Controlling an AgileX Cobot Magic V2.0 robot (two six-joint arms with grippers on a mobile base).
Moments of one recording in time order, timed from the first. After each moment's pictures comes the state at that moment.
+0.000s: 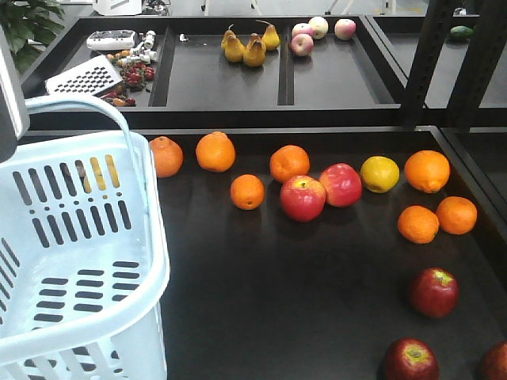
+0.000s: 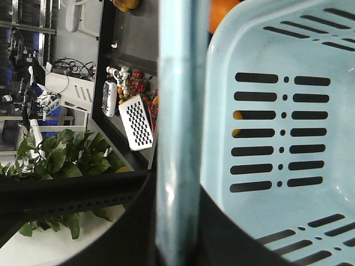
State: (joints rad) left arm -0.75 1.04 -1.25 0.66 1.08 0.55; right arm 0.09 -0.01 0.03 -0.04 0.05 -0.02
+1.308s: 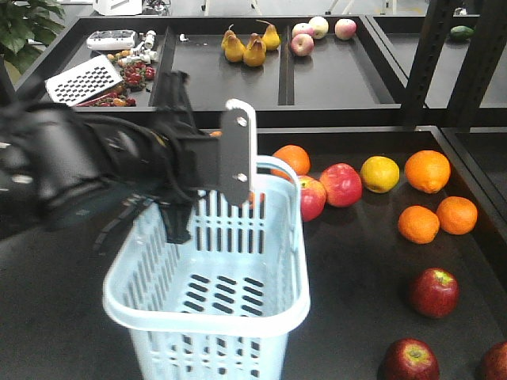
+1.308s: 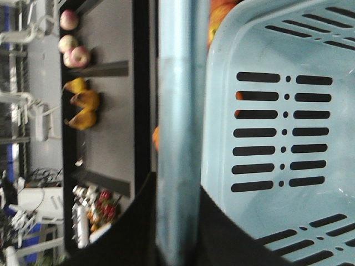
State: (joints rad) left arm -0.75 1.53 -1.25 0.57 0.53 0.60; right arm 0.09 -0.01 0.03 -0.04 0.05 -0.02
